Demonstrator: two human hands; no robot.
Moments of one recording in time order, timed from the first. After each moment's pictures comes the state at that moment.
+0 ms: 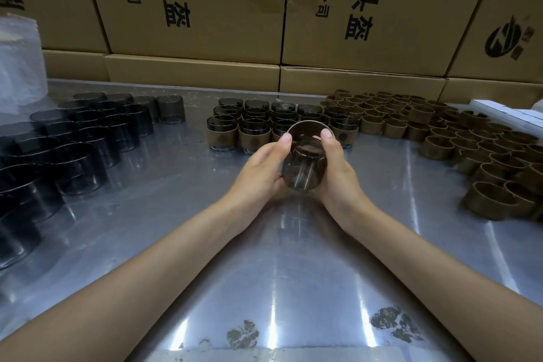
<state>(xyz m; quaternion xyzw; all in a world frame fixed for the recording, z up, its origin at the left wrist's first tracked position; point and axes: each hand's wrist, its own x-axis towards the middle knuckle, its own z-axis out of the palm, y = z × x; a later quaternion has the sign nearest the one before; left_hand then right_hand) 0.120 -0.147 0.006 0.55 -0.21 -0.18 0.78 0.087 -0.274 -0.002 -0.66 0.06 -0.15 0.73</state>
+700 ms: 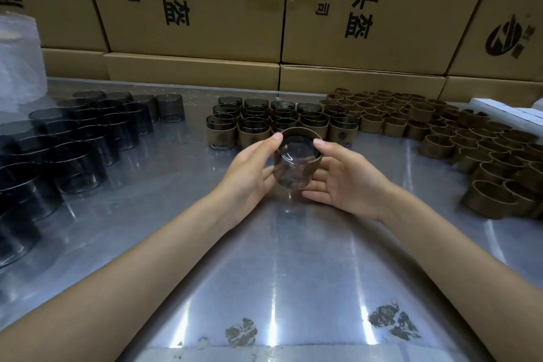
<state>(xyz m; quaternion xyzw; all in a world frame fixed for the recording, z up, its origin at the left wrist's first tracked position) 0.132 -0.140 0.005 0.48 -0.18 -0.22 0.83 0.075 -0.308 0.019 -0.63 0.03 0.13 0.76</state>
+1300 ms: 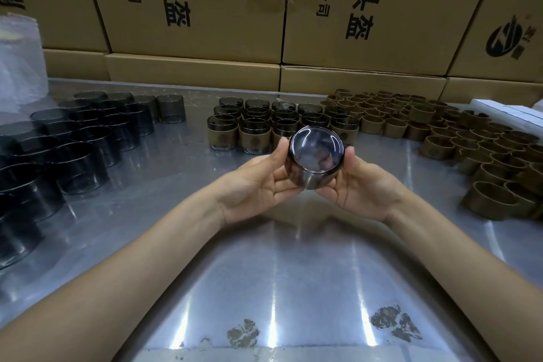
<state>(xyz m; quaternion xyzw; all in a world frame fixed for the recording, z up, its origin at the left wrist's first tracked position) 0.124 -0.126 0.014 0.46 -0.26 -0.39 0.75 0.068 -0.316 0.016 -0.54 -0.14 0.13 0.82</state>
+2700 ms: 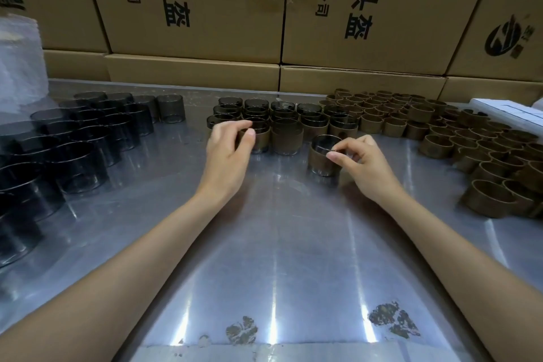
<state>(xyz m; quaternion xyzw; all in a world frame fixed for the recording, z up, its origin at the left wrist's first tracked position) 0.159 -0.118 0.000 0.79 -0.21 0.16 0.55 0.089 -0.344 0.002 -0.89 0.04 -0.25 0.37</state>
